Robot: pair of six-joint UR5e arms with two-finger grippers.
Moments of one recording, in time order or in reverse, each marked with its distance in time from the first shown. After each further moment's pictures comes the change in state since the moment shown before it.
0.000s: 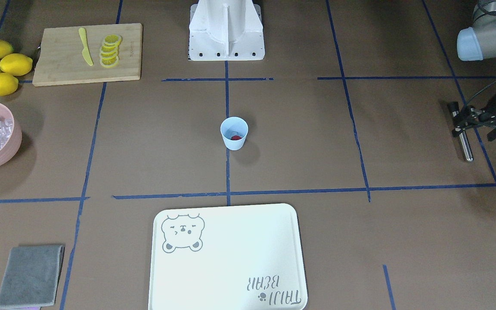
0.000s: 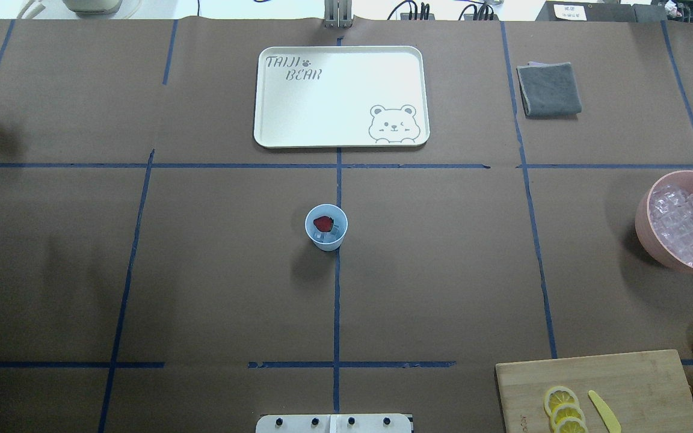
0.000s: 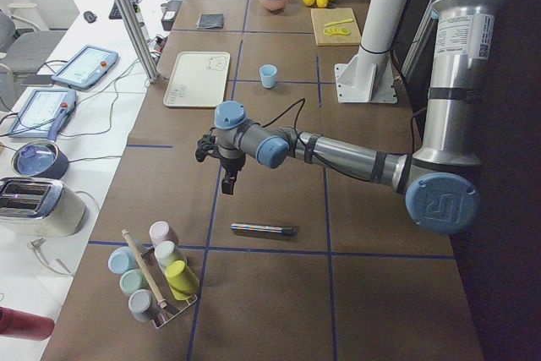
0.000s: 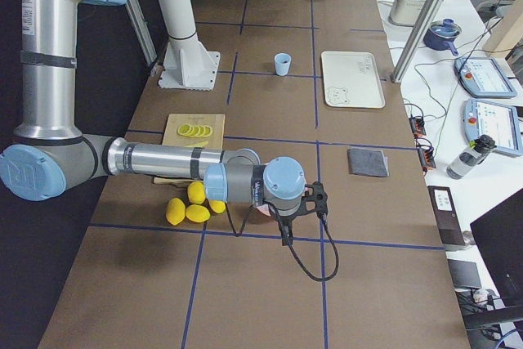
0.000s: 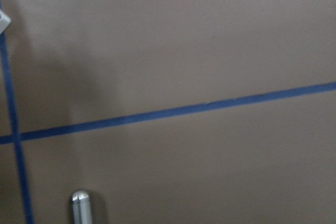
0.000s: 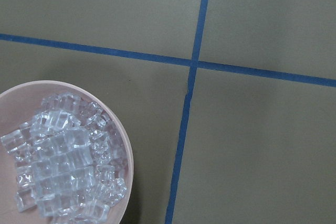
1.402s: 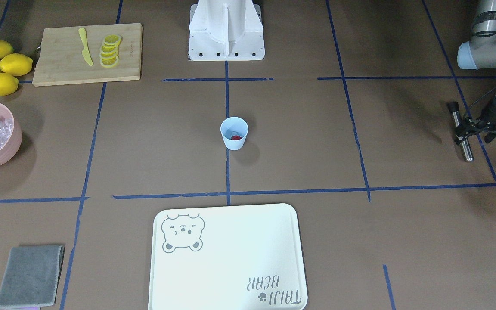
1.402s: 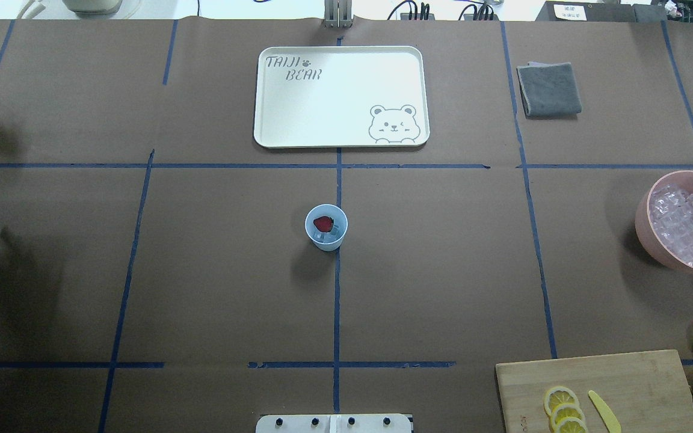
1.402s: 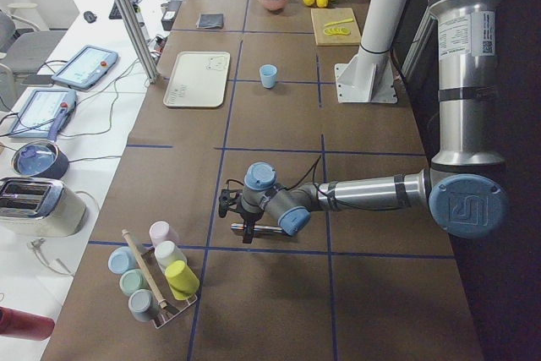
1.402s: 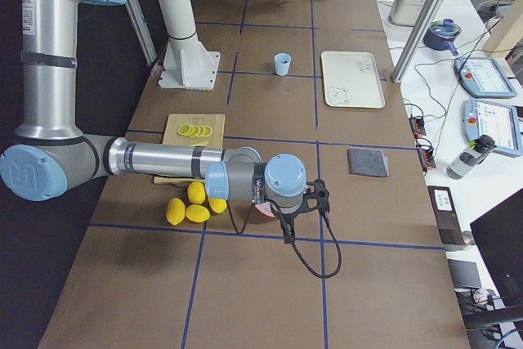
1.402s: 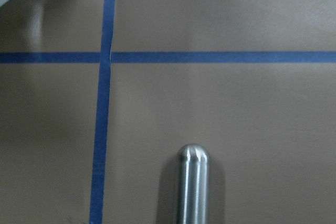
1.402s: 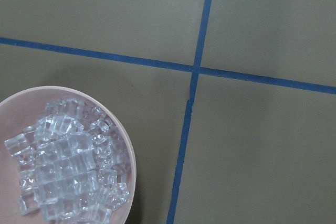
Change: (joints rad) left arm 0.131 0.090 0.301 -0.556 0.167 -0.356; right arm 0.000 0.007 0.005 0.002 -0.001 0.001
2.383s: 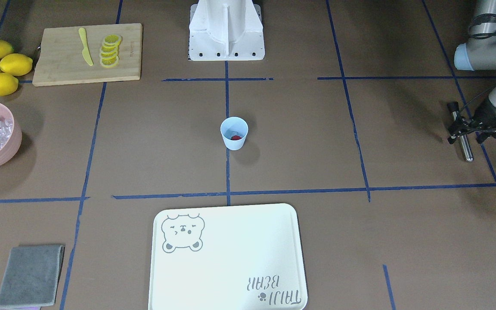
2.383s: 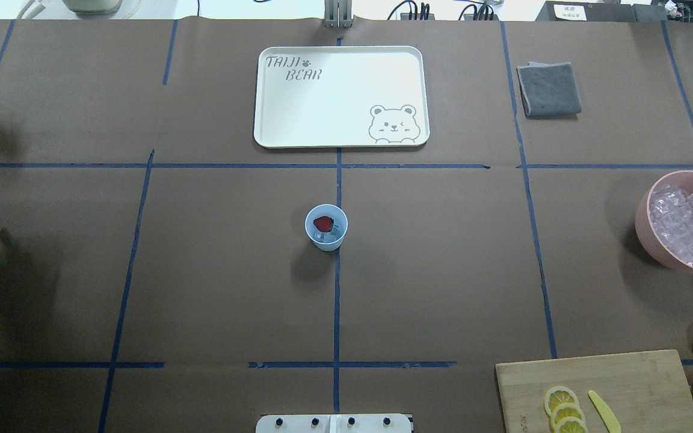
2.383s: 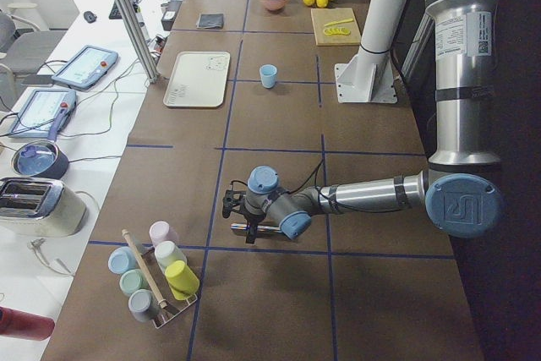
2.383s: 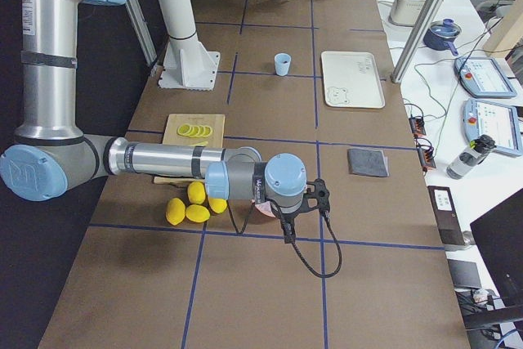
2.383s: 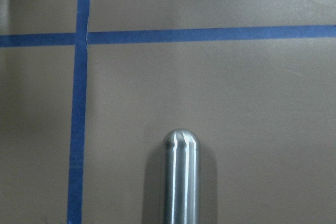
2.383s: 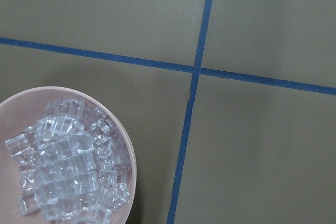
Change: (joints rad) left arm 0.032 -0.001 0.027 -0.047 -0.010 -0.001; right arm 0.000 0.001 0.001 0.000 0.000 -0.001
